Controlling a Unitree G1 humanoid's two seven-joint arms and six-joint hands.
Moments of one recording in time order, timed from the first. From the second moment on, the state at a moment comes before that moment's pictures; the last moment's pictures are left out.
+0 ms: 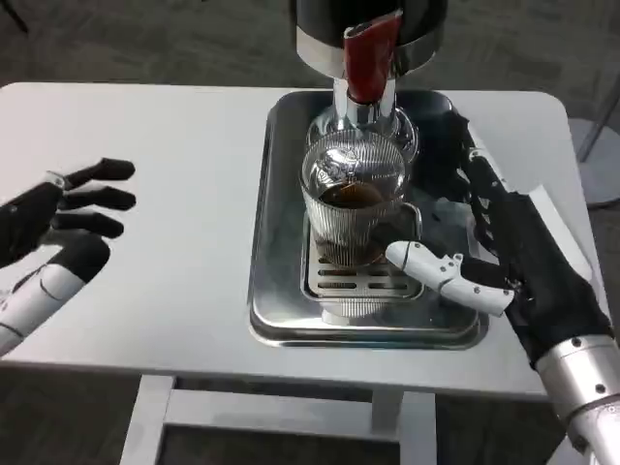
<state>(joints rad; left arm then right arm) 0.05 0.55 0.45 -0.31 -0.07 -0.29 -0.40 -0.24 -0.16 0.07 -0.37 -0.21 0.17 0.05</state>
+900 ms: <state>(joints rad) 0.14 0.54 0.45 -0.31 -0.04 -0.28 -0.39 -0.34 -0.08 0.12 -0.19 -0.21 0.09 0.02</state>
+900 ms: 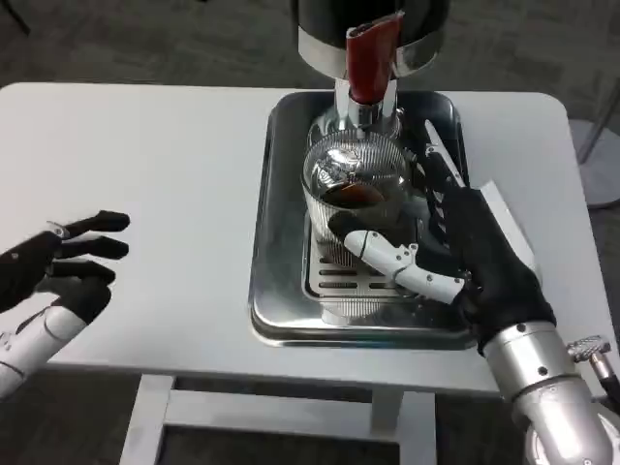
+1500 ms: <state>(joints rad) 0.19 0.54 0.45 -0.30 -0.04 -0.28 -0.39 -0.42 -0.04 0.14 -0.07 -0.22 0.07 -0.03</state>
